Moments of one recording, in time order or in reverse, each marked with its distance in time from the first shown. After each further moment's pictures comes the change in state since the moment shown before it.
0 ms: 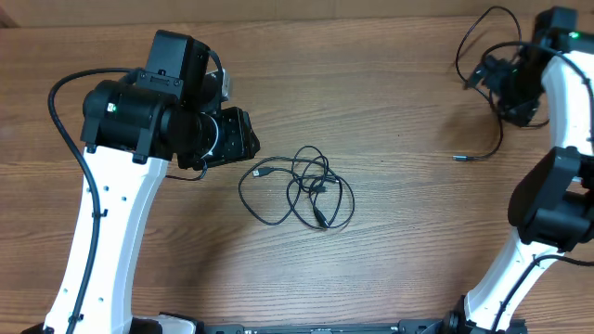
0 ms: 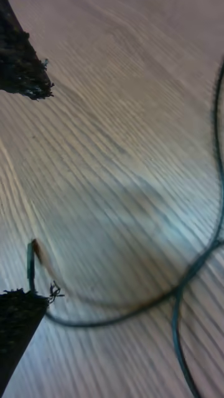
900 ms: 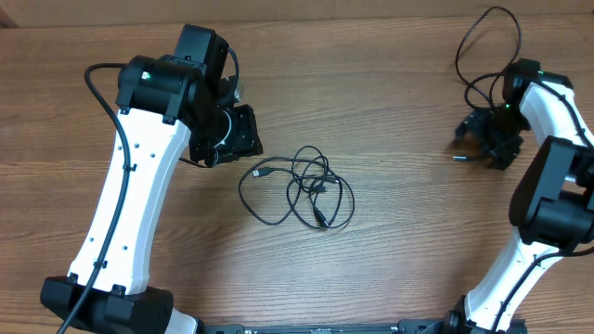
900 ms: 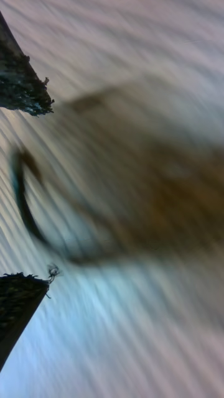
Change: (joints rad) left arm -0.011 0.135 0.000 -0.030 -0.003 0.012; right arm -0.027 0.001 -0.326 0.070 0.160 0.123
